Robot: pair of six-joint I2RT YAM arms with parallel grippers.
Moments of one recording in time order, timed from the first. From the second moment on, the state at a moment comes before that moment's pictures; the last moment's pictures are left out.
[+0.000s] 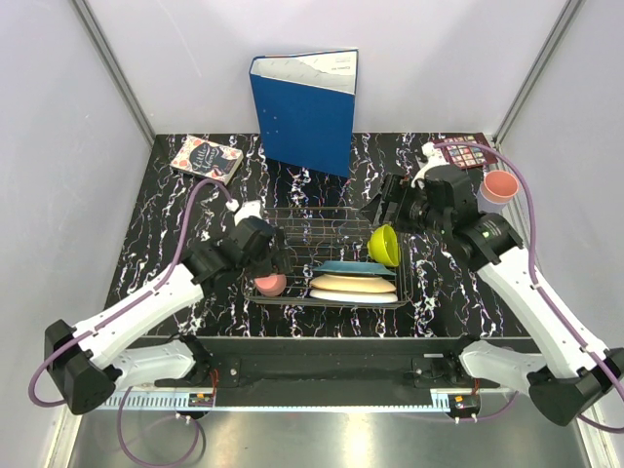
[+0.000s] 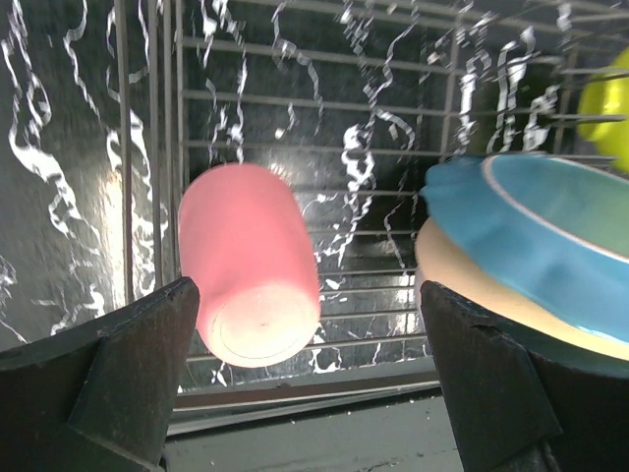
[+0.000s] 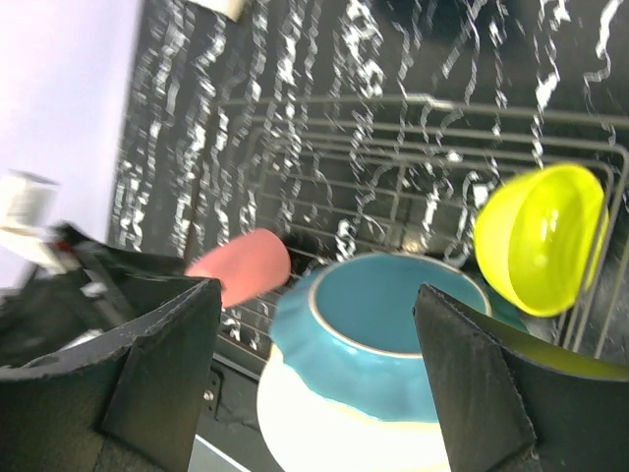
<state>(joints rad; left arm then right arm) -0.80 1.08 0.96 -0.78 -0.30 -0.79 0.53 1.10 1.26 -0.68 -0.07 0.64</state>
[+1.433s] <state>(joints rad) -0.84 1.15 0.99 -0.83 -0.23 -0.82 0.53 1.08 1.24 -0.67 -0.10 0.63</state>
